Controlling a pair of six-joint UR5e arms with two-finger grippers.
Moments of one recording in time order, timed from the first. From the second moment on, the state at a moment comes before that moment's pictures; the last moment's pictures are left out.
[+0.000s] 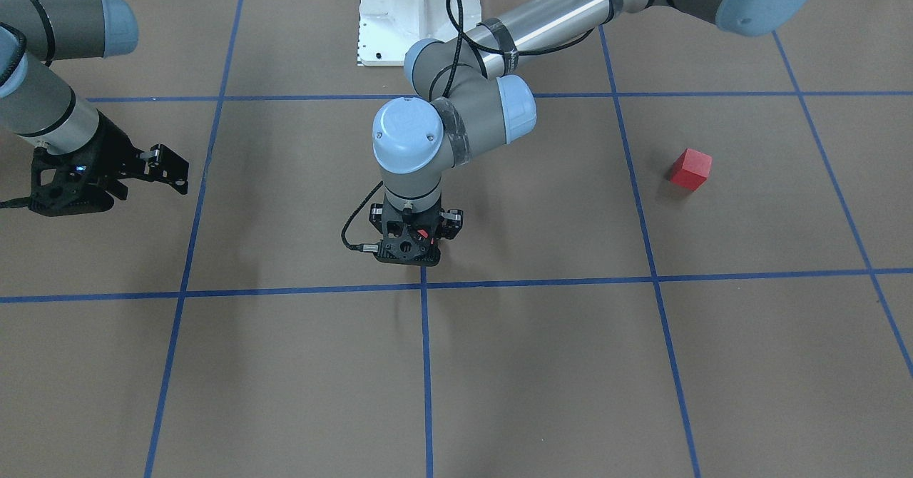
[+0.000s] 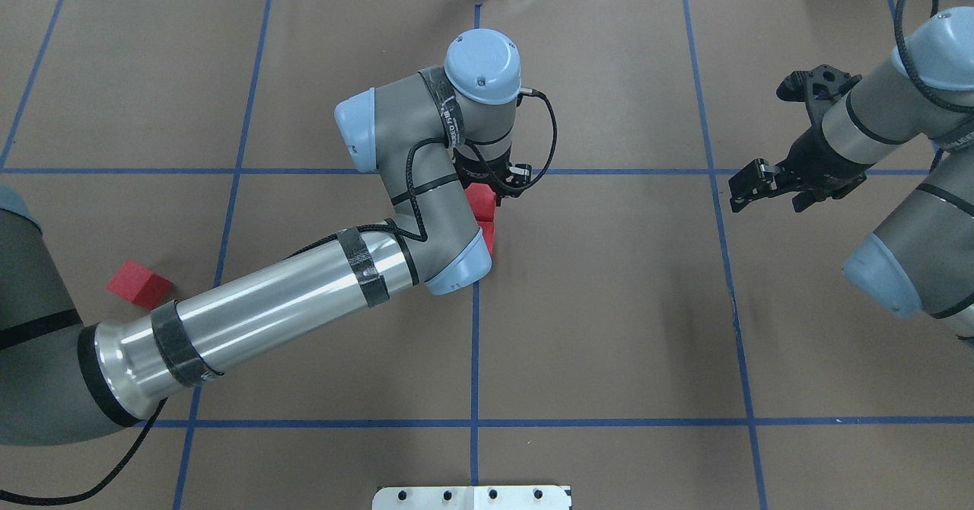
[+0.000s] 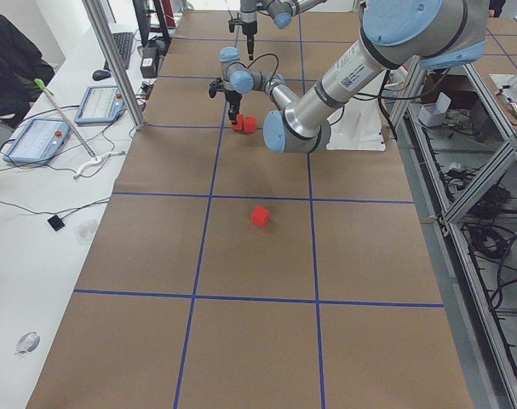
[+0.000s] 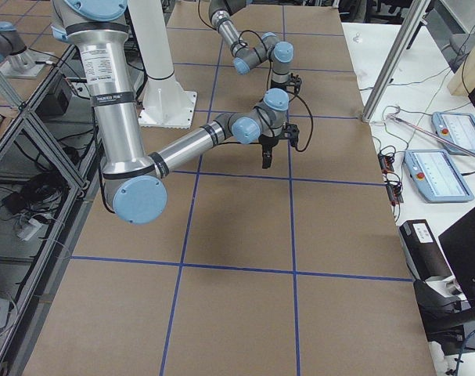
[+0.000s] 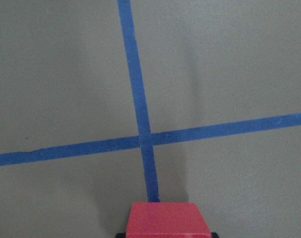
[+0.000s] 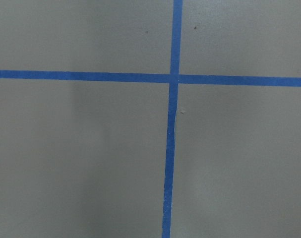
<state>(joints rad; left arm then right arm) -0.59 -2.66 -1.07 -1.69 -1.97 -1.00 0.93 -1.38 1.85 -1.48 2.24 0.80</state>
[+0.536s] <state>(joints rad) -0.59 -2.66 -1.07 -1.68 -1.97 -1.00 0.93 -1.38 1.86 -1.48 2.24 0.80</state>
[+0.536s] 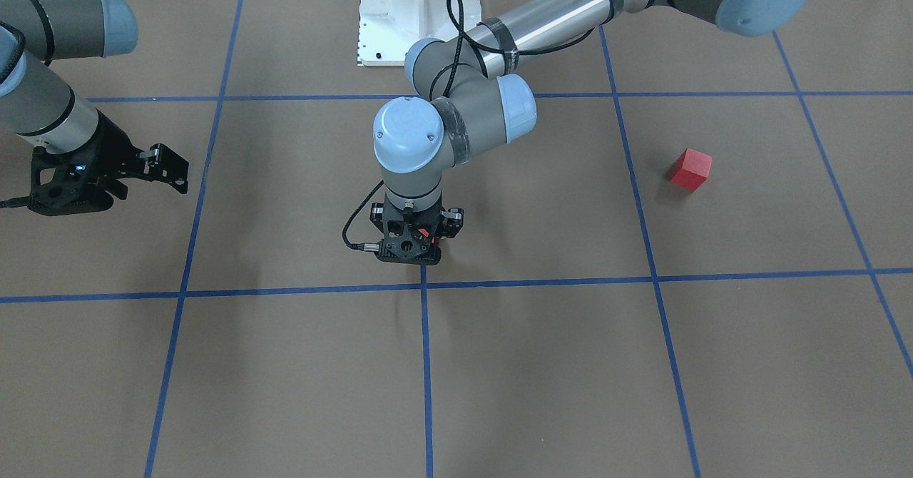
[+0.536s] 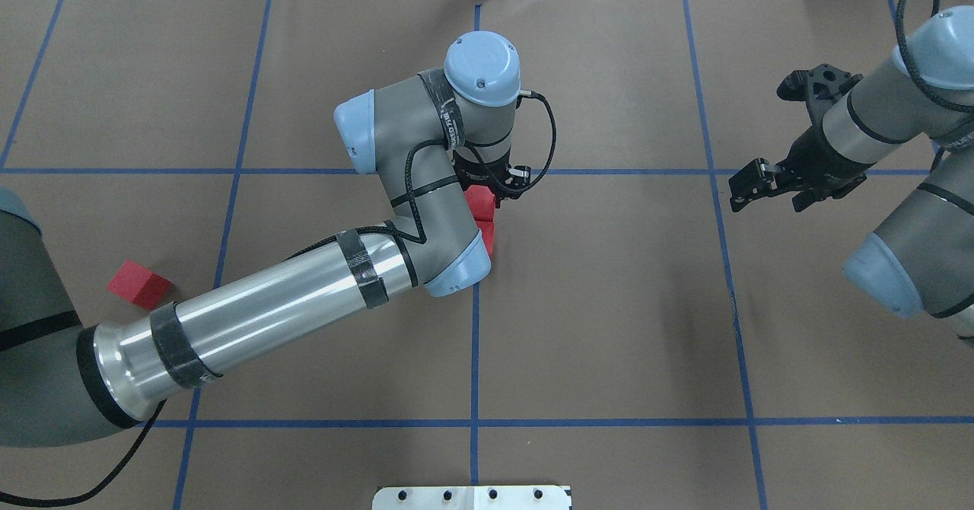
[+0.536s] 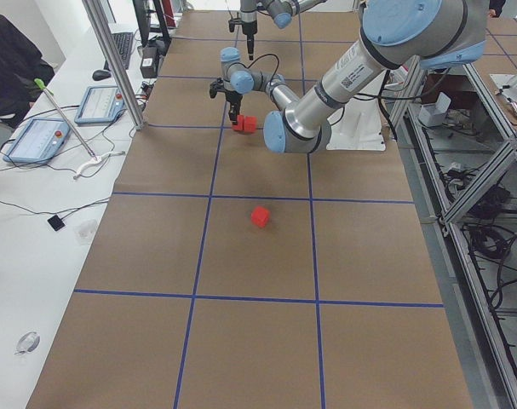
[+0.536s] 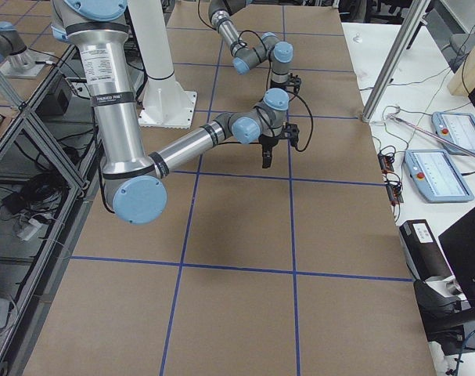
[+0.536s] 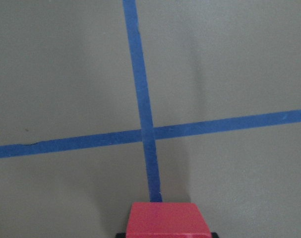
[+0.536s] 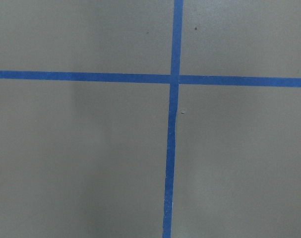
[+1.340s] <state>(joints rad) -0.58 -2.66 -1.08 -1.68 -1.98 -1.03 0.93 -1.38 1.85 -1.48 2.24 0.80</state>
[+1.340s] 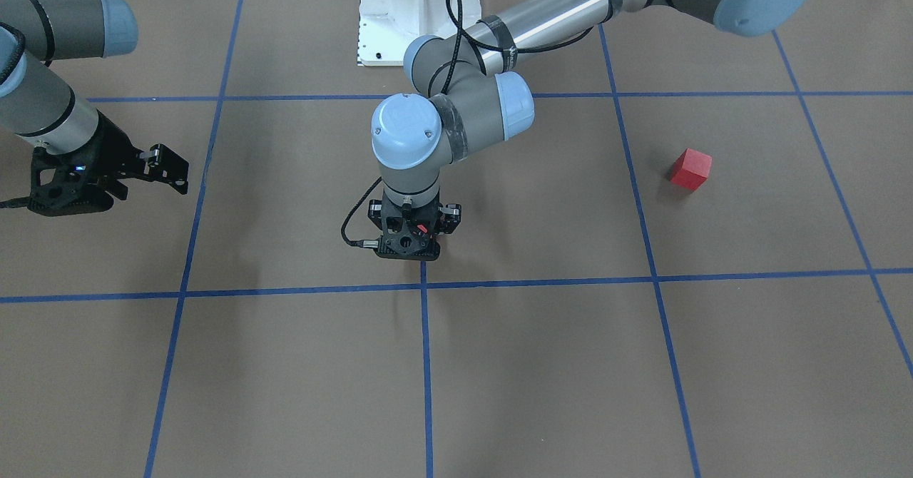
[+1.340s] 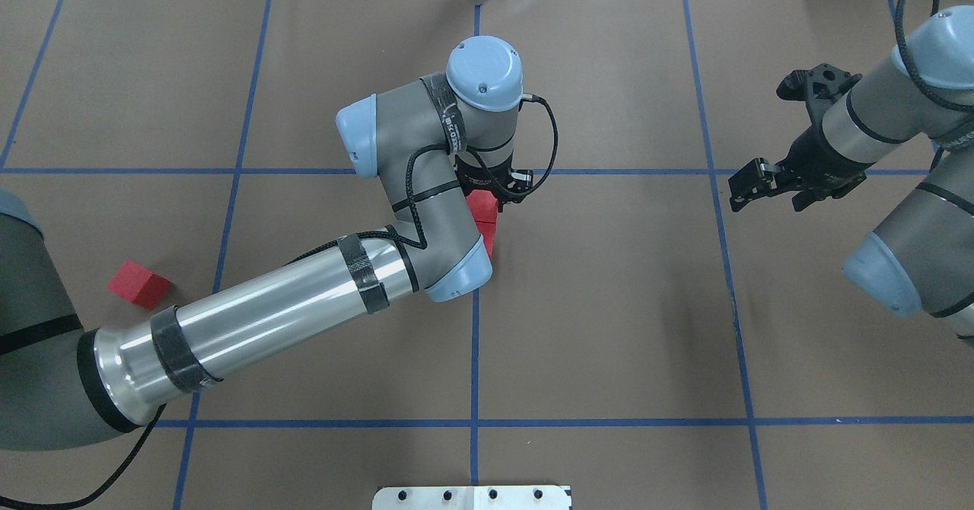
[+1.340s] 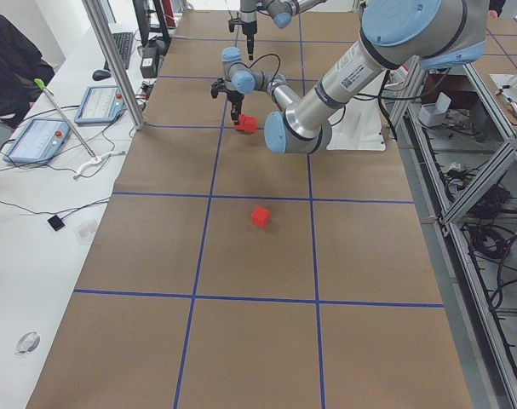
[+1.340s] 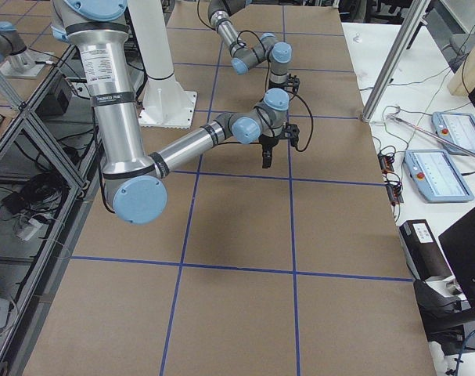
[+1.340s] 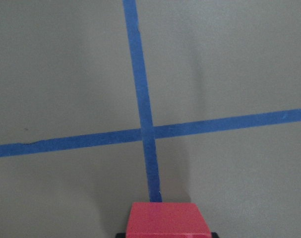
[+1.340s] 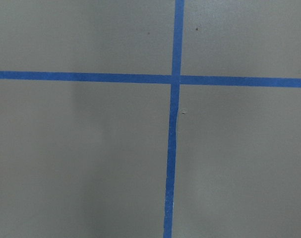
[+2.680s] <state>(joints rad) -0.58 -2.64 -1.10 -1.68 -1.98 -1.05 0.93 -1.37 1.85 -1.48 2.24 0.80</state>
